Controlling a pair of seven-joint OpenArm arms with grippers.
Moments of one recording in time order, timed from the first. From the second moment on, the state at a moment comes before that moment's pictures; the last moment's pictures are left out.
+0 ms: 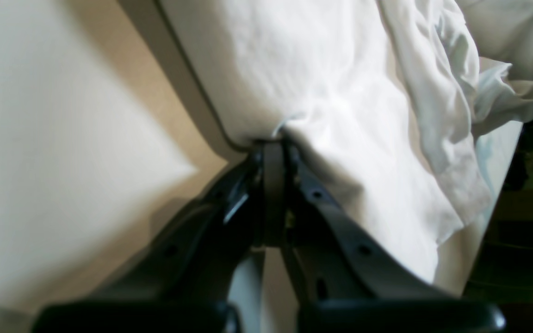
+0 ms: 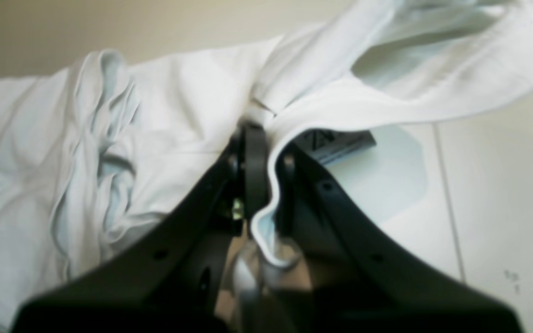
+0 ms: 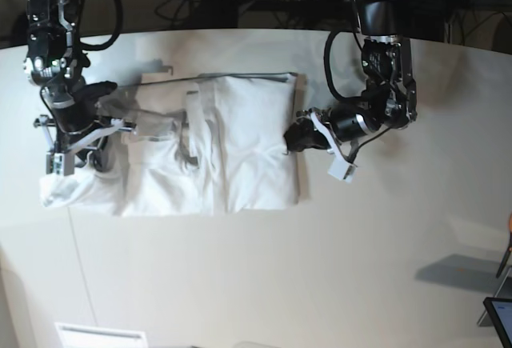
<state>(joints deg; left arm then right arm) -2.7 -7.5 -10.9 73.3 -41.0 -40.9 56.5 -16.1 17.3 1.5 114.6 23.9 -7.9 -37.6</state>
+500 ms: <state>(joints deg) -5.8 -5.3 -4.6 72.5 -38.3 -40.7 57.4 -14.9 23.0 -5.8 114.9 24.0 -8.1 -29.7</state>
